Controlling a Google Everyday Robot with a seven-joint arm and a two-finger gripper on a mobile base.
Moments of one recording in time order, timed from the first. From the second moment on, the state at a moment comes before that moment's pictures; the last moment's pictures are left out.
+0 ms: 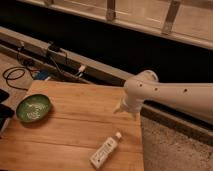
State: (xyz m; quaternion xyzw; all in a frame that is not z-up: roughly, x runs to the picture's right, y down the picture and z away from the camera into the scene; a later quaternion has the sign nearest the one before) arm 0.105 0.133 0.729 -0.22 0.21 0.79 0.54
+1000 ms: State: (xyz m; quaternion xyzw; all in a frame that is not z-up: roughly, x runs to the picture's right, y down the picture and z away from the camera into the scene) arm 0.076 0.206 0.739 -0.25 0.27 0.79 0.49
